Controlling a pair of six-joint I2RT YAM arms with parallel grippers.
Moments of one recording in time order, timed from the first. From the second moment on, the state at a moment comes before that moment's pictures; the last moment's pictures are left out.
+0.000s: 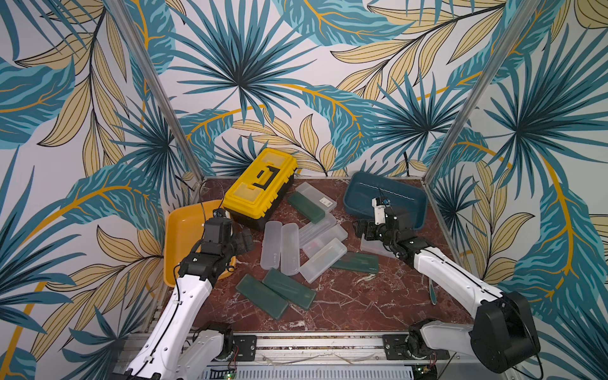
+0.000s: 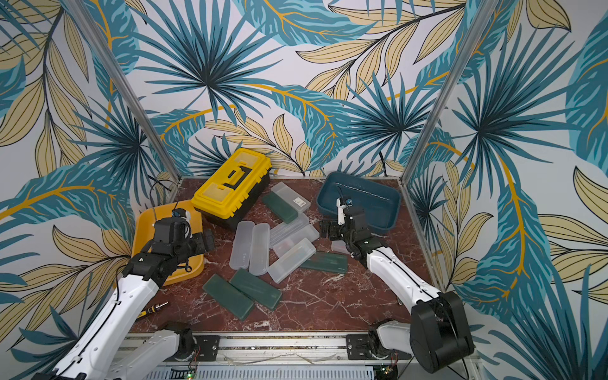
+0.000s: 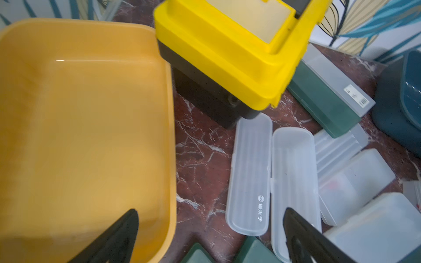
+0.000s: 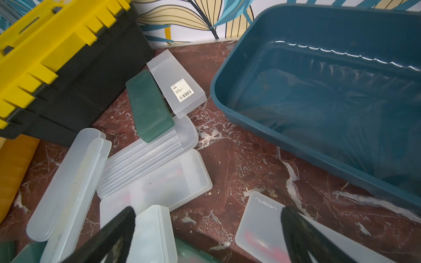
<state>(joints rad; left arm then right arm) -0.18 0.94 0.84 -0.66 -0.09 -0.39 0.29 1.30 0.84 -0.14 -0.02 0.27</state>
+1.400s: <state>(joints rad) -0.87 1.35 0.97 -0.26 -0.01 -0.26 0.18 1.49 0.83 -0.45 0.02 0.60</state>
